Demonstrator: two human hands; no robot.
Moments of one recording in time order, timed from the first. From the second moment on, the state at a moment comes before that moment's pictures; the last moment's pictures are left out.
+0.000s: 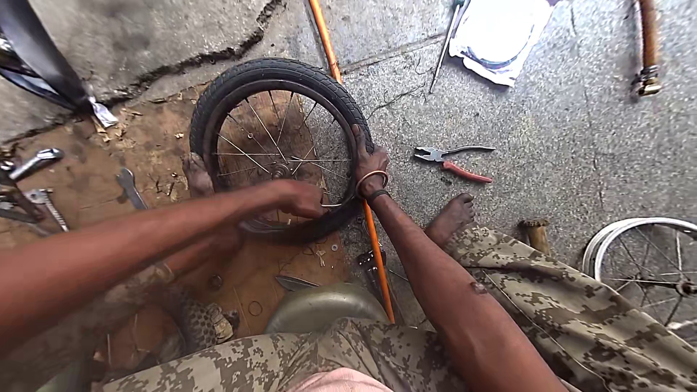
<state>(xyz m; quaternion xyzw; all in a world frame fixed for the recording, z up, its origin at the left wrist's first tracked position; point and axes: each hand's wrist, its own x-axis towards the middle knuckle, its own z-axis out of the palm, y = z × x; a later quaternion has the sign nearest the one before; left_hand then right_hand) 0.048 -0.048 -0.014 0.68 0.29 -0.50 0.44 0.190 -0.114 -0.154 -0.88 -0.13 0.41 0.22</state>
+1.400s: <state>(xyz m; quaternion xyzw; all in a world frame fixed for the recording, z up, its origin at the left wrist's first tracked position) 0.019 -0.205 -0.124 0.57 0.51 -0.16 0.63 0.155 -0.123 -0.126 -0.89 -0.09 0.34 0.28</state>
